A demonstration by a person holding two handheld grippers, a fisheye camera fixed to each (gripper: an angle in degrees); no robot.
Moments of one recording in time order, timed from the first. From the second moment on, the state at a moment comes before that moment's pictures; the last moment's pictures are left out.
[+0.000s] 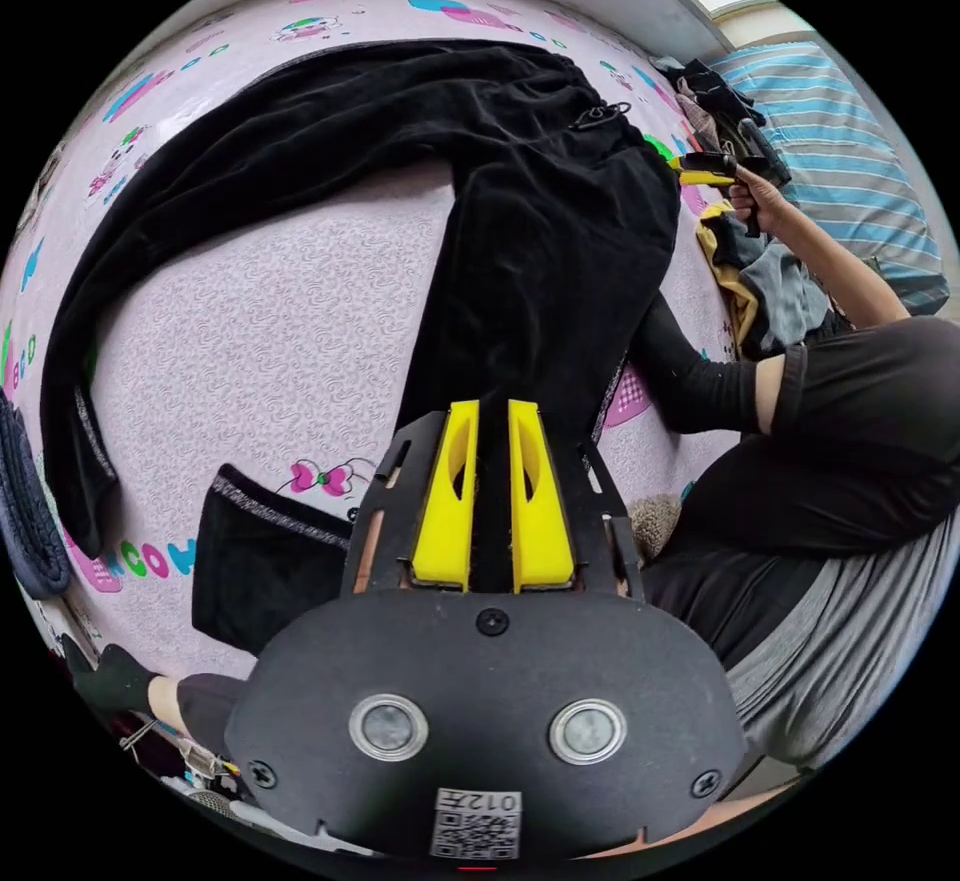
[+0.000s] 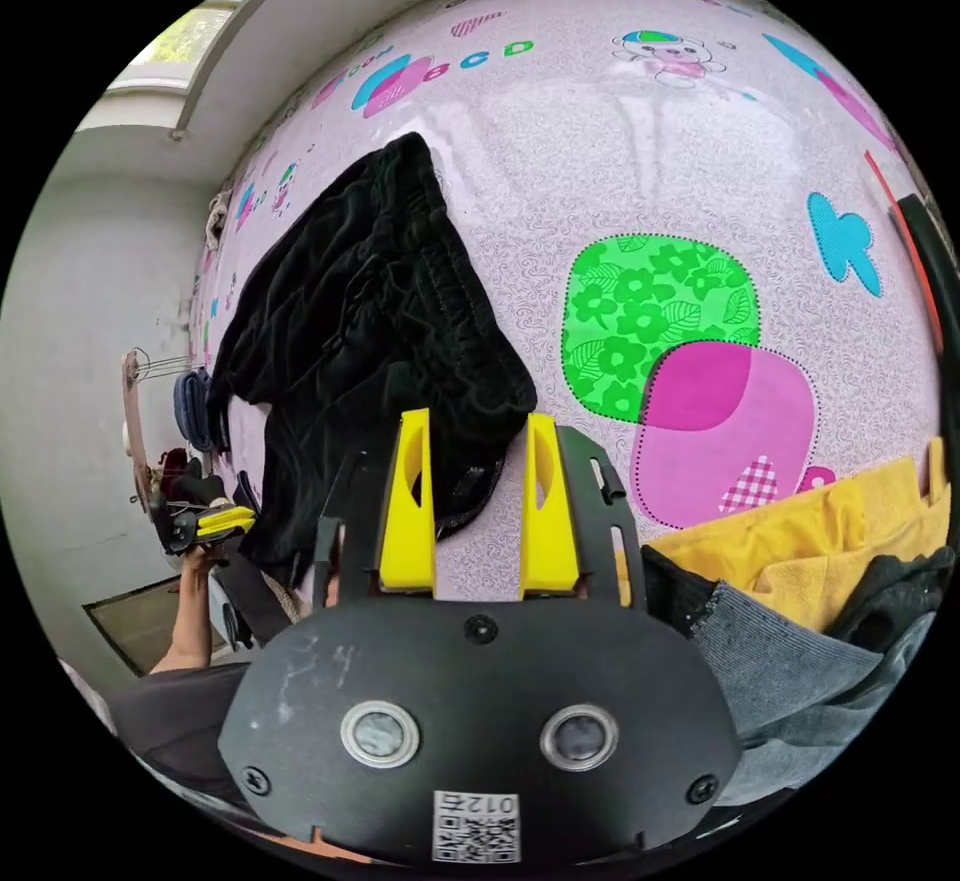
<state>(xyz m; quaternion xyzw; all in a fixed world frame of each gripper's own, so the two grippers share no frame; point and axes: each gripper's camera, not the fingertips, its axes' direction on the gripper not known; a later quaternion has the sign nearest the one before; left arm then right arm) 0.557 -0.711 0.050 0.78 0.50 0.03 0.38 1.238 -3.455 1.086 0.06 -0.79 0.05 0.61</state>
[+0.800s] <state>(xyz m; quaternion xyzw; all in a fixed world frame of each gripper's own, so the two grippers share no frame) 0.537 -0.715 0.075 0.72 0.58 -0.24 0.30 1.259 -3.338 1.159 0.14 -0.61 0.30 0.72</state>
